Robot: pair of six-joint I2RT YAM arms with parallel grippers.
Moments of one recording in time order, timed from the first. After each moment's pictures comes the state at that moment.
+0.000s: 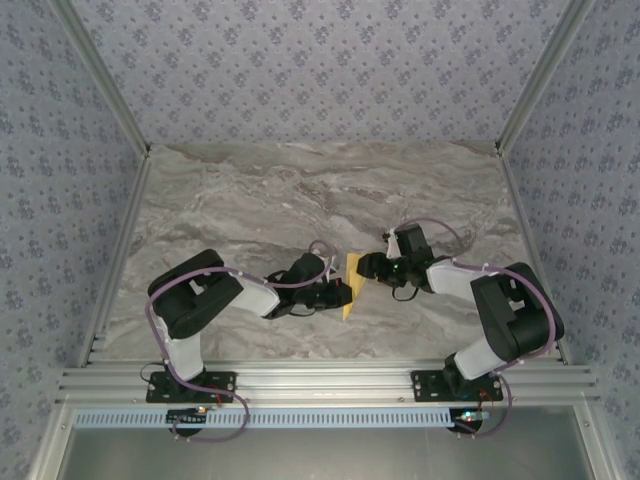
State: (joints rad) left arm -0.94 1.85 0.69 0.55 0.37 -1.02; right arm 0.38 1.53 0.60 0.02 -0.44 0.62
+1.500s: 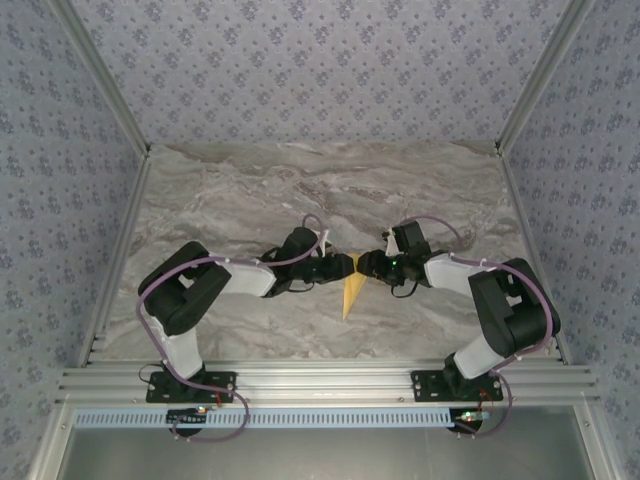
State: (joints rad) left arm -0.81 1.82 0.82 0.45 0.43 -0.97; right arm 0.38 1.56 0.64 -0.05 -0.43 0.64
